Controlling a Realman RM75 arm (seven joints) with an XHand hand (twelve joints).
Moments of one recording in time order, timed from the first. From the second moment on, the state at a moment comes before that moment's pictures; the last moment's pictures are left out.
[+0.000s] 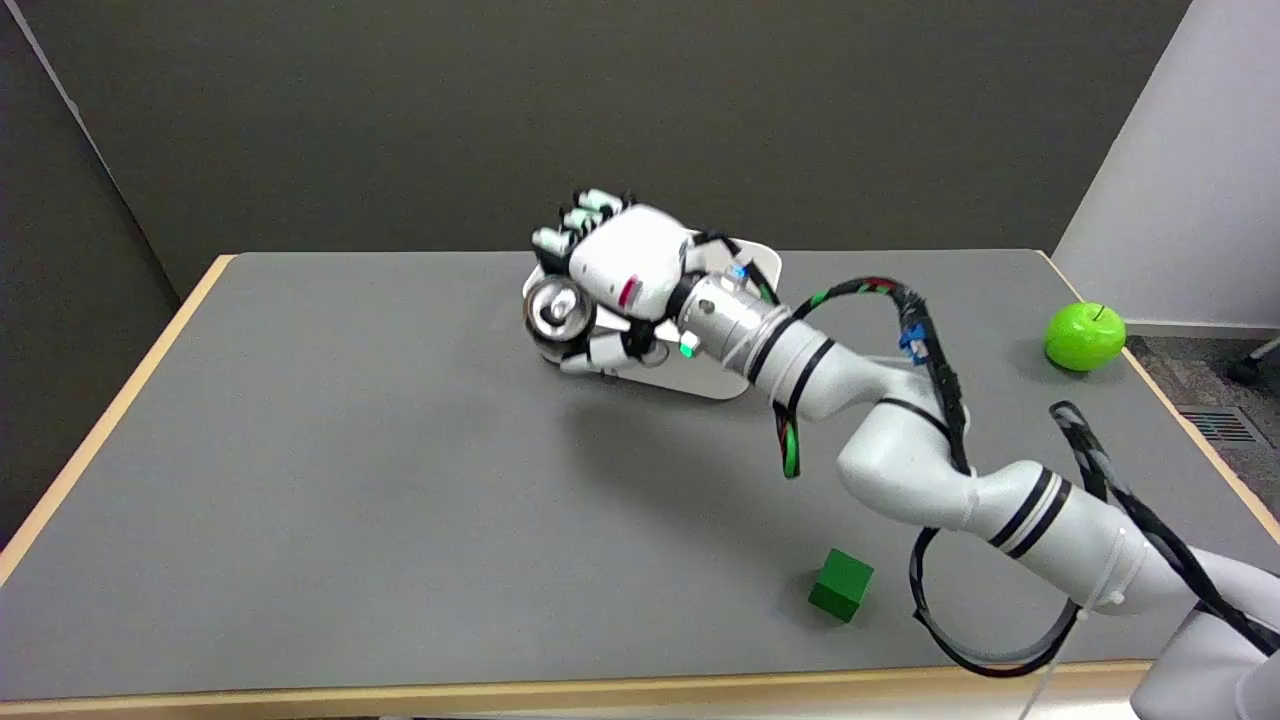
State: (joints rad) arm 0.41 -1.07 -2.13 1.57 0.26 0.01 0.18
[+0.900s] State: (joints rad) arm 0.64 -1.12 -2.01 1.24 0.37 0.07 -0.10
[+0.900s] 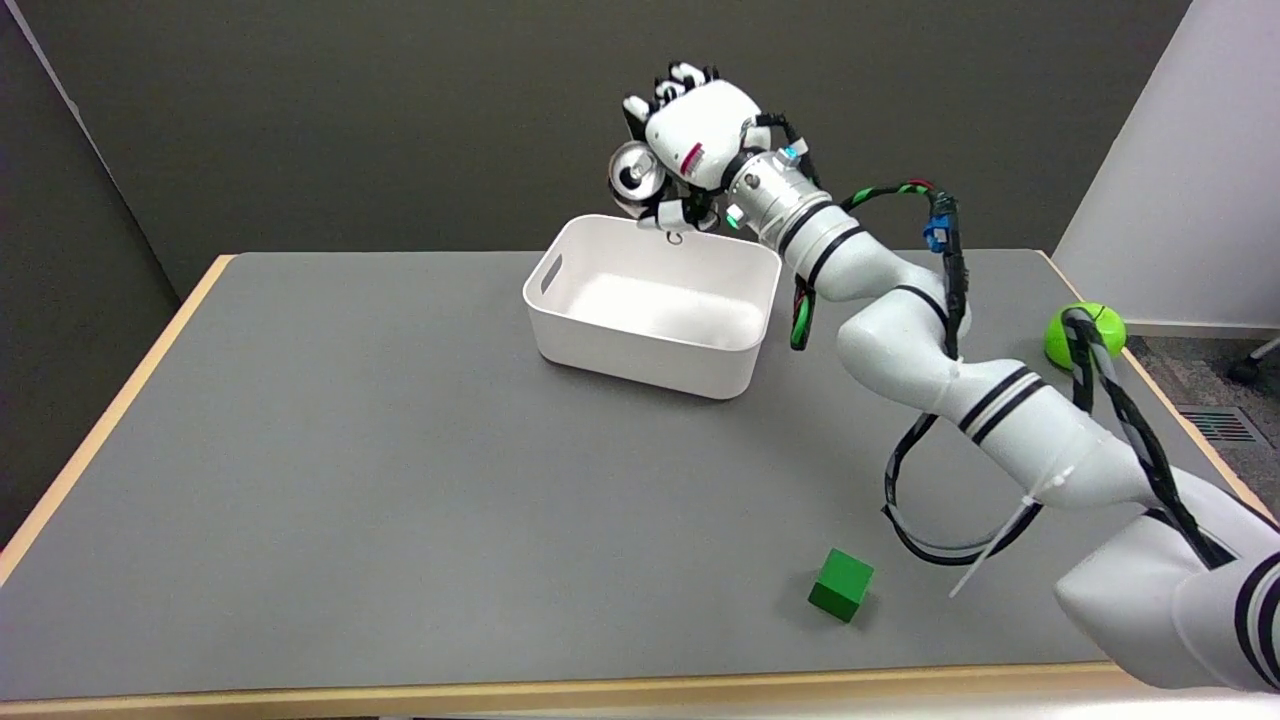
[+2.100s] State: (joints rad) arm 0.59 -1.09 -2.03 1.13 0.77 0.04 -0.13
